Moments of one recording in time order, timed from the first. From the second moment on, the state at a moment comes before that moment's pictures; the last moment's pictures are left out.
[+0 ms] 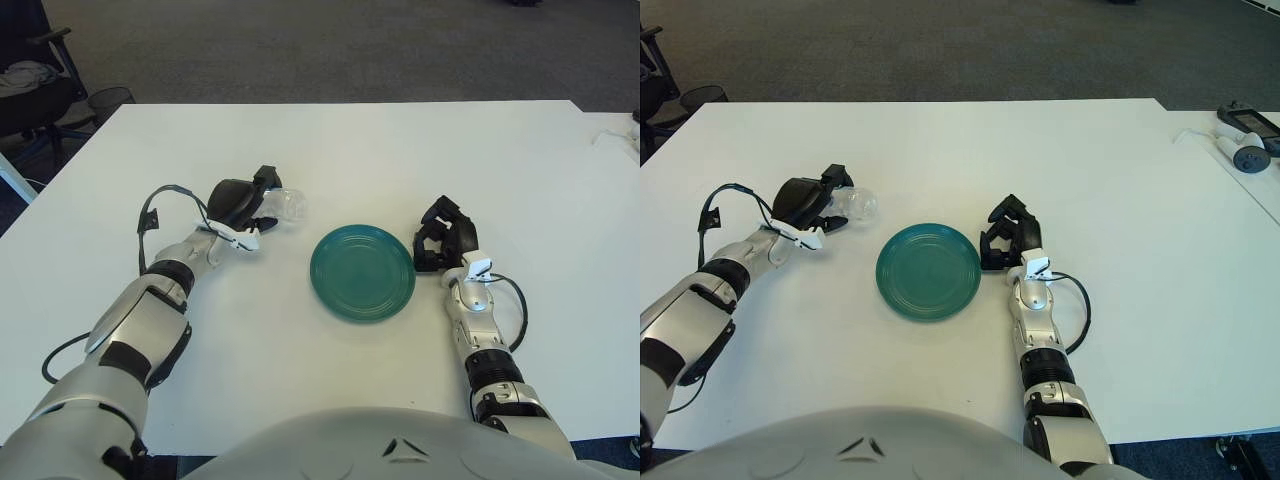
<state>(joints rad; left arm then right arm) -0.68 0.42 -0.57 1.23 0.77 -0.61 0.75 -0.14 -0.01 -0.07 0.57 -0.02 -0.44 -0.08</state>
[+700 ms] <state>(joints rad) -0.69 0.44 -0.54 1.22 0.76 -0.63 0.75 -0.14 -0.01 -0.07 0.57 -0.02 -0.44 -0.07</state>
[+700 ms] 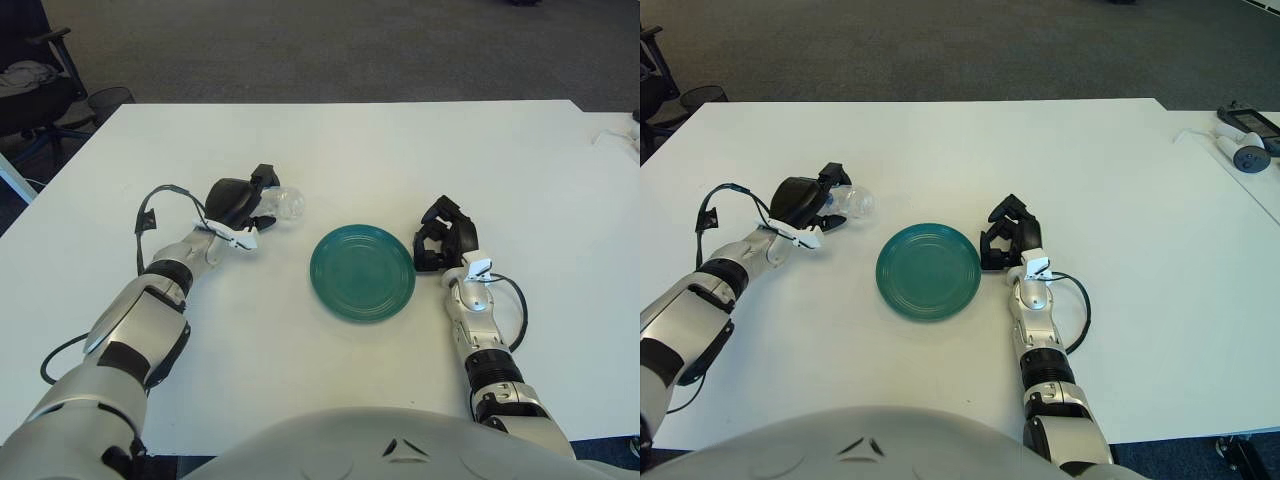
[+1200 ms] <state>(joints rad) -0.77 0.50 -0.45 1.02 0.72 -0.68 0.72 -0.14 -0.01 -0.07 0.57 -0.02 -0.45 -0.07</state>
